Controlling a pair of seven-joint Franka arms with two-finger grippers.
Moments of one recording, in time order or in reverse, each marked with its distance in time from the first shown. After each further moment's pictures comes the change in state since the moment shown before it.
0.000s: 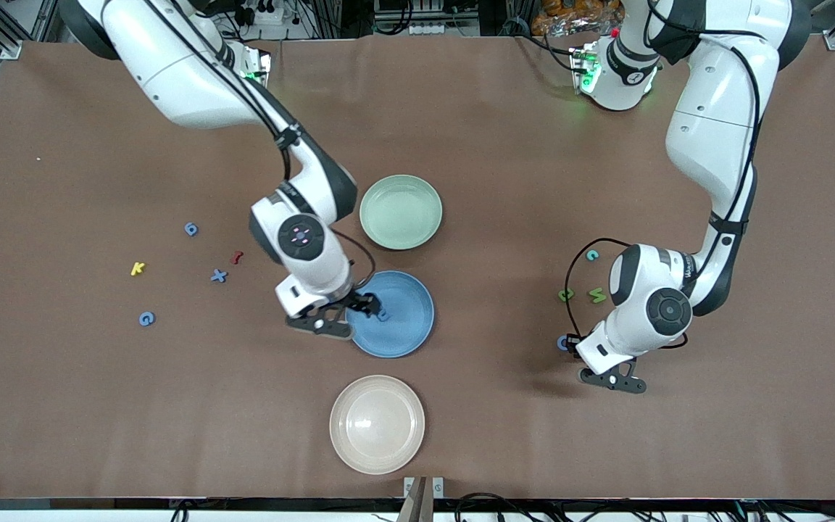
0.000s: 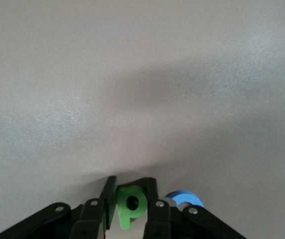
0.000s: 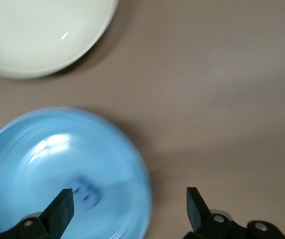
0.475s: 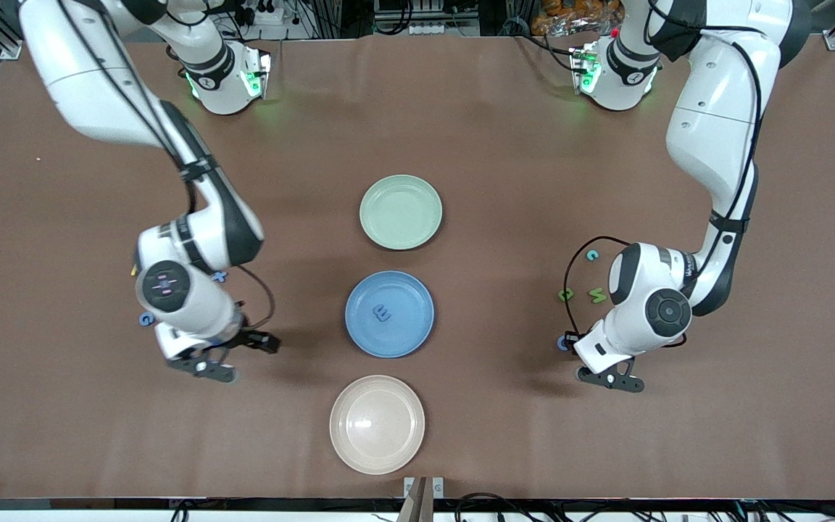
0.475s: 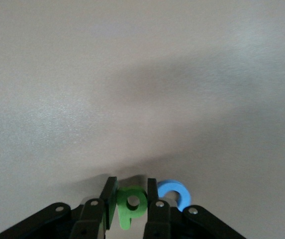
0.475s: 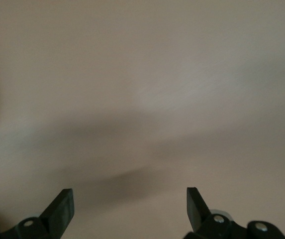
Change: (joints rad) left arm -0.003 -0.015 -0.009 0.011 0.000 -0.052 -0.001; right arm -0.259 -0.037 -0.025 0.008 -0.002 -0.063 -0.257
